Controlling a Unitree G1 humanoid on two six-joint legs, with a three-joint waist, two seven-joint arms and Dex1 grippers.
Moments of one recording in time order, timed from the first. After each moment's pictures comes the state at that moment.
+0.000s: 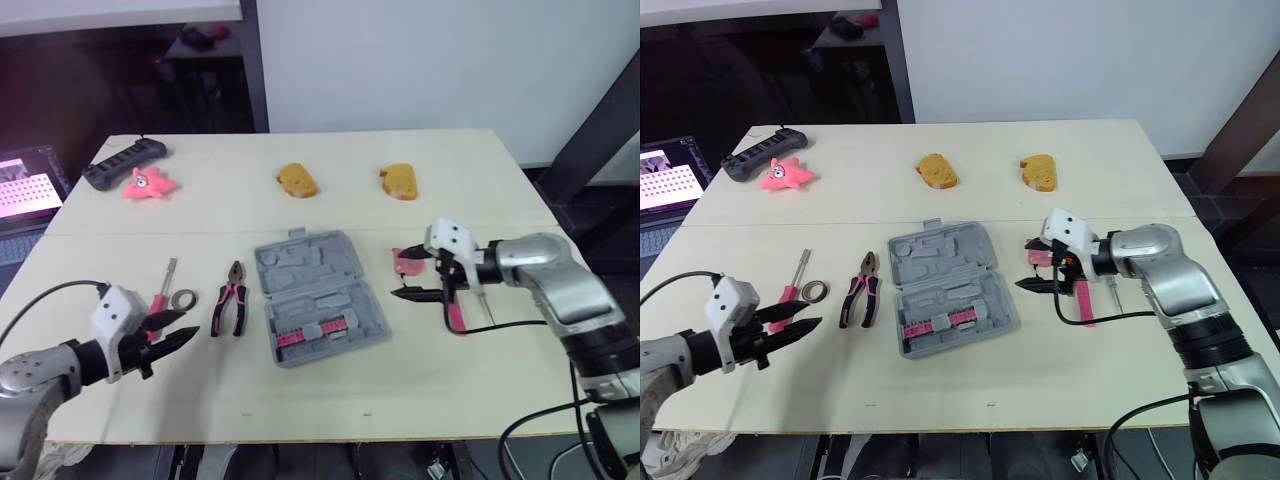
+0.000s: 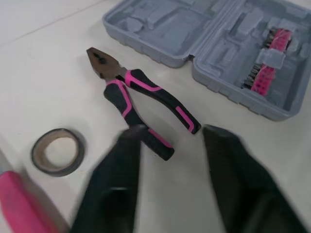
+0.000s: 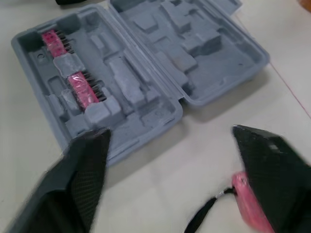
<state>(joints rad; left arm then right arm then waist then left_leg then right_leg) 0.19 0.75 0.33 -0.27 -0.42 0.40 -0.92 -0.60 -0.80 0.21 0.11 0.21 0.41 1.17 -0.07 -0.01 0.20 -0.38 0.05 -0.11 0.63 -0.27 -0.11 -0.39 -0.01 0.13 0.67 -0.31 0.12</state>
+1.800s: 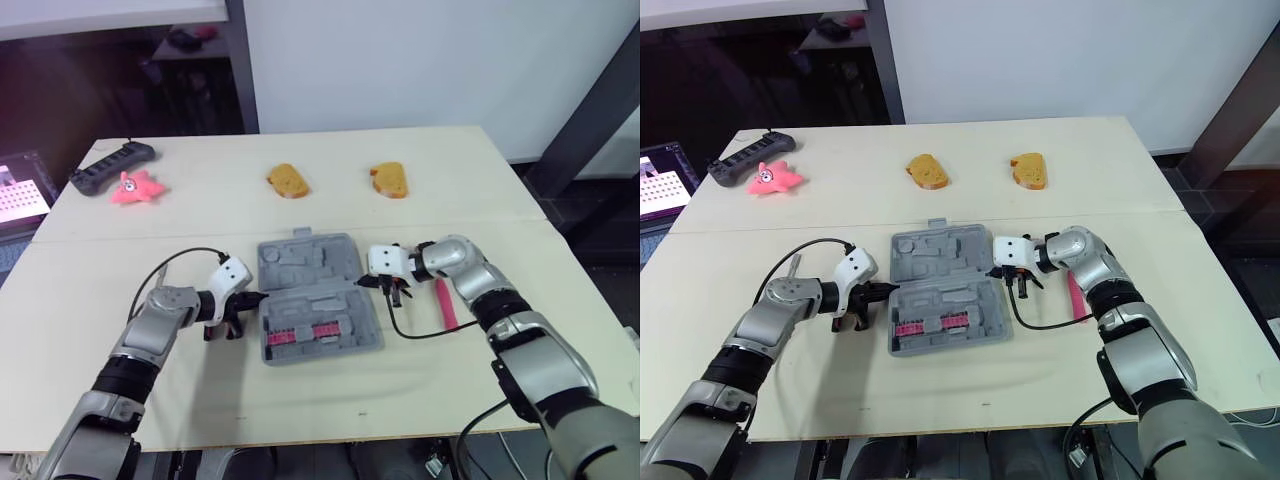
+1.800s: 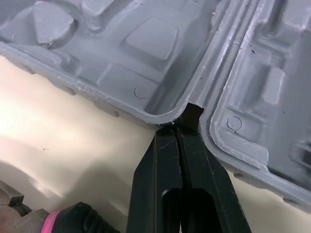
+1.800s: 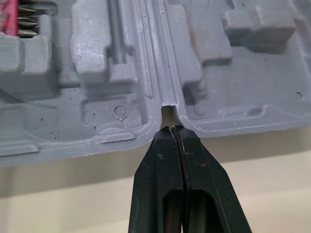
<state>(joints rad) -0.43 0.55 -0.17 0.32 -0.11 0.32 -0.94 -0.86 -0.47 0.34 0.87 -0.21 -0.29 1.18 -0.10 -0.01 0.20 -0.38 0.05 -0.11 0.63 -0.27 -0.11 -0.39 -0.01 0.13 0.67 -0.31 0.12</state>
